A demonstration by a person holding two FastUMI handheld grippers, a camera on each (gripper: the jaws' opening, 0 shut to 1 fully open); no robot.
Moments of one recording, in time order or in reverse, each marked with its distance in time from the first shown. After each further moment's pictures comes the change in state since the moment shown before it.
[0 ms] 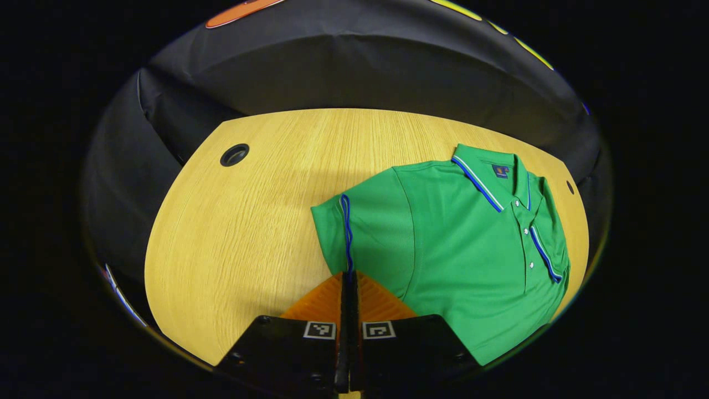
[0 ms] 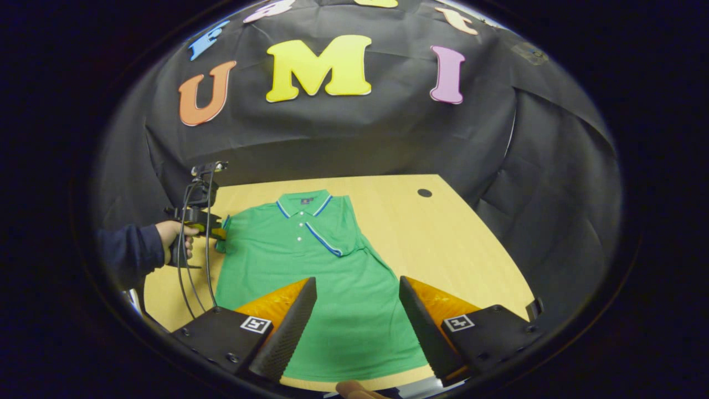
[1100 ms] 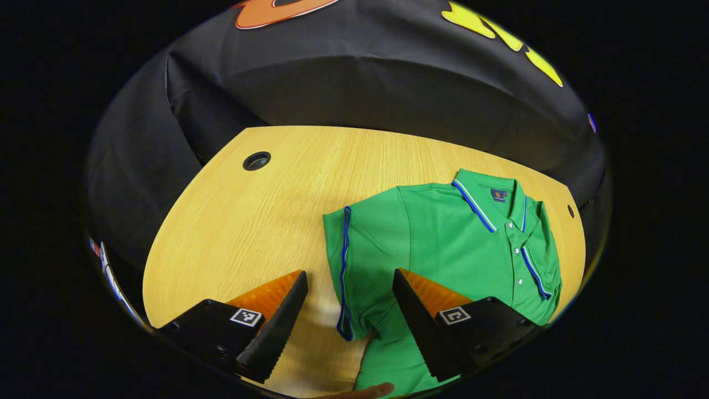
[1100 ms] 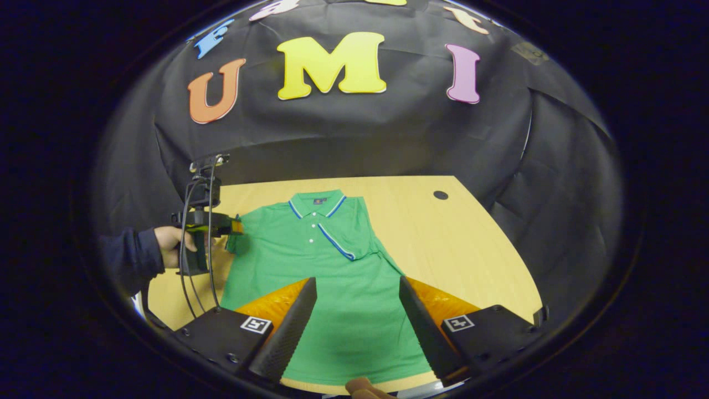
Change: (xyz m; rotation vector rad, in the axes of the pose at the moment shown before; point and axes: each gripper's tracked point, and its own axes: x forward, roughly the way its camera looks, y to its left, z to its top) left arm -0.018 -0.005 0.013 -0.109 -0.121 0.037; right arm 0.013 0.020 0.002 -0.024 0.024 0.059
